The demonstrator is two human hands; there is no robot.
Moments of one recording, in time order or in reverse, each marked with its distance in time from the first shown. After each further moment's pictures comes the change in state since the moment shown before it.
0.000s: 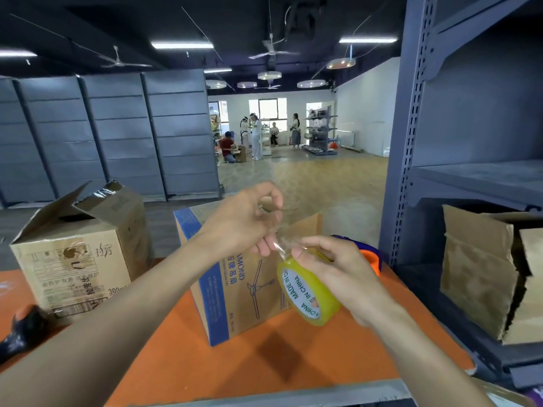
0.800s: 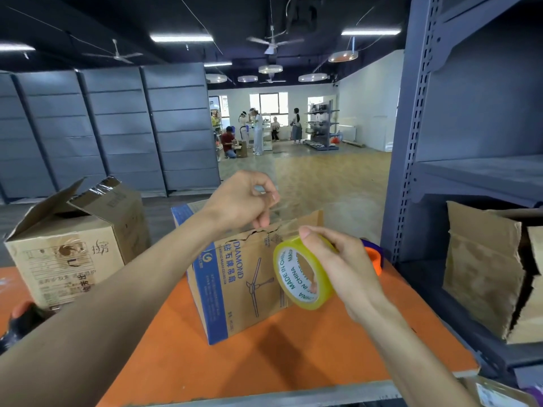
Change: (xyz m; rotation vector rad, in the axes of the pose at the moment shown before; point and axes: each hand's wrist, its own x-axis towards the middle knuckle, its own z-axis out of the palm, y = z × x) left_hand 0.038 -0.014 -0.010 0.068 0.056 -0.024; right_hand 0.007 0.001 0.003 0.063 0.142 0.031
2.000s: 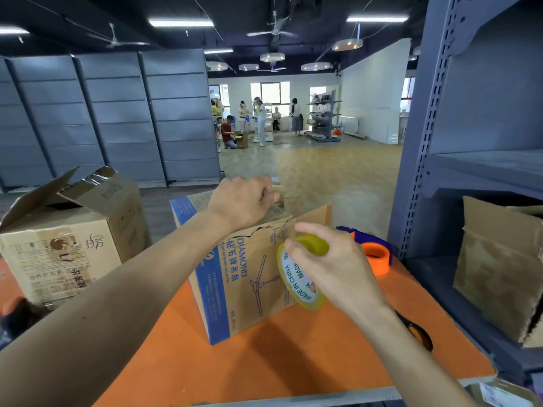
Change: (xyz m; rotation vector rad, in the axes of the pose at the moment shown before) left_hand 0.047 -0.054 0.016 0.717 0.103 0.124; right_hand 0.008 0.005 0.017 -0.412 0.014 0.016
